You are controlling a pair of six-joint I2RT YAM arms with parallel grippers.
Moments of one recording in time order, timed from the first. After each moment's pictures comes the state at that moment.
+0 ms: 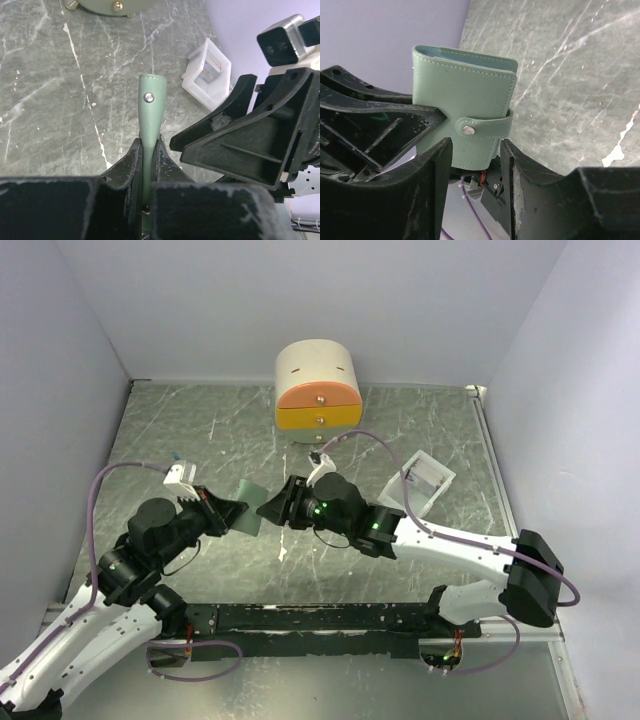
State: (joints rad) left arm -0.66 0.48 0.60 -0.36 -0.06 -0.70; right arm 1.09 1.29 0.90 0.06 0.09 1.01
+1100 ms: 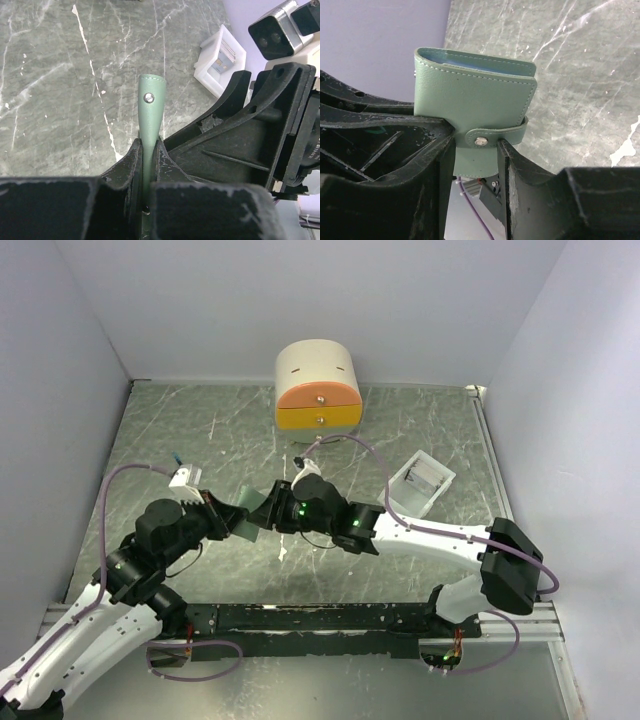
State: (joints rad) left arm -0.66 0.48 0.56 -0.37 -0.04 -0.71; right arm 1.11 1.44 0.97 0.05 0.06 1.06
